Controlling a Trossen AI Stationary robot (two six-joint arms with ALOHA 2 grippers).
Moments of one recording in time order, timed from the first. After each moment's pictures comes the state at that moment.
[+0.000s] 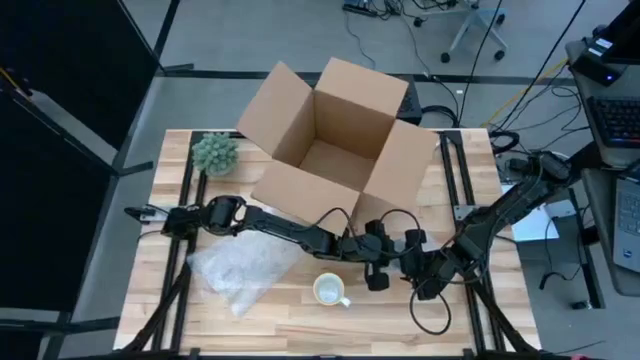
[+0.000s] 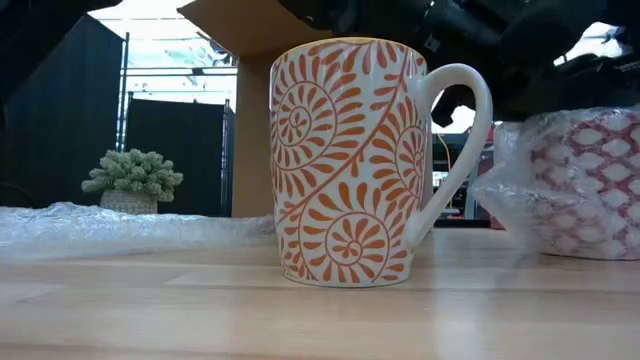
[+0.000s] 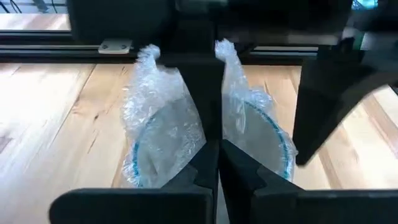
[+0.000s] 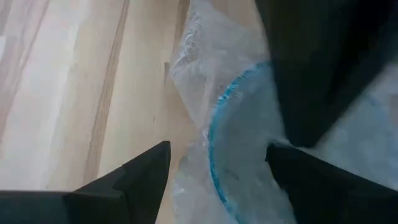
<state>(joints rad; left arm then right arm) -0.19 2.35 1.87 0.00 -0.17 -0.09 0.72 1.23 0.76 -0.68 0.35 0.54</state>
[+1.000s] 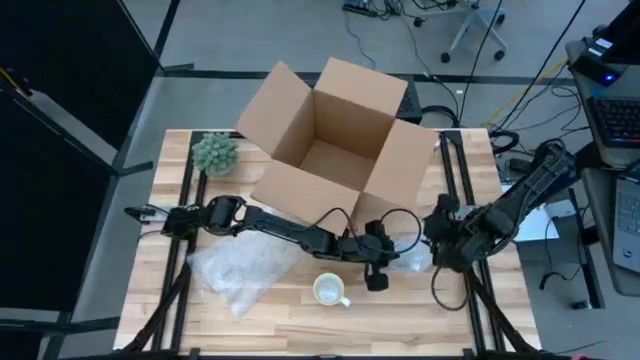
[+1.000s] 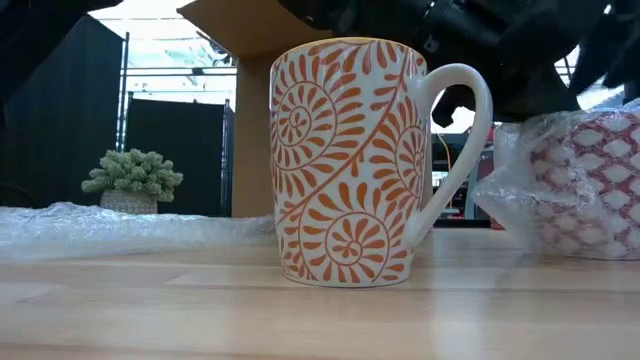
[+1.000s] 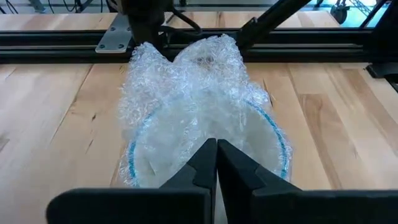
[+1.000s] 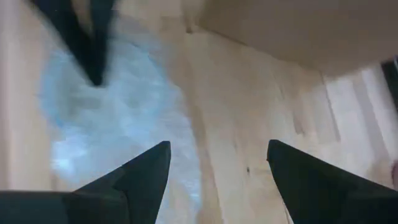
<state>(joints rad) -0.19 2.35 1.87 -0.01 -0.17 -0.07 0.71 0.95 0.83 -1.24 0.55 0.84</state>
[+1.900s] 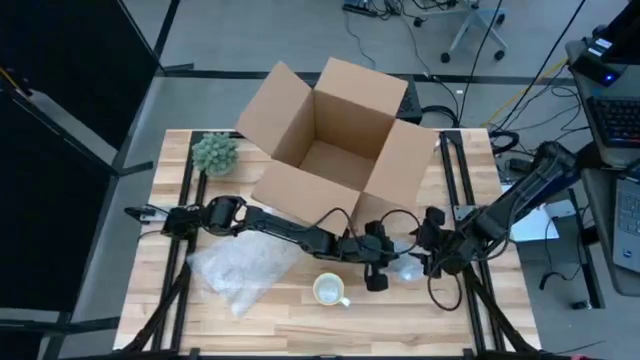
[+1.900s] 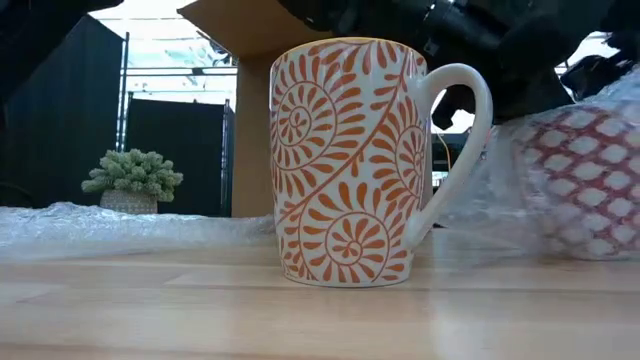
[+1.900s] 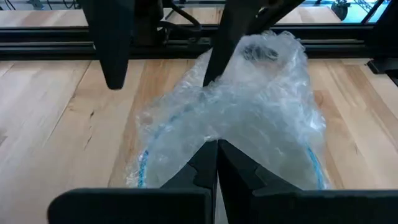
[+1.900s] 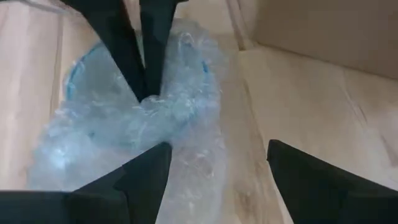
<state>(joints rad) -0.19 2.36 1.87 -0.01 -0.17 -0.07 0.69 0.96 0.63 -0.79 0.52 0.73</state>
